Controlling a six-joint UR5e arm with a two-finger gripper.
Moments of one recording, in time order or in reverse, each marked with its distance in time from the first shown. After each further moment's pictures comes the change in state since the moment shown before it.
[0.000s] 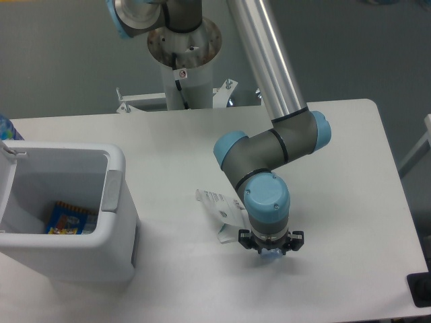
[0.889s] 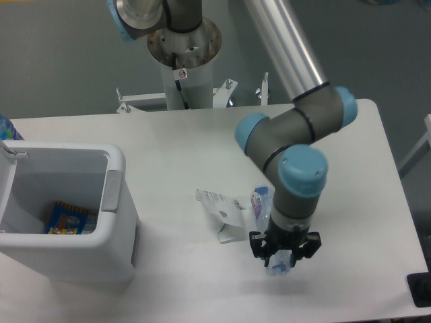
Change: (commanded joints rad) arm 0.106 0.095 0.118 0.000 -0.425 -0.072
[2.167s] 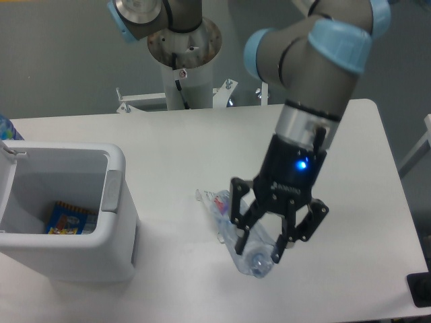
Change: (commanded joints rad) arm -0.008 0.209 0.118 0.012 -0.497 -0.121
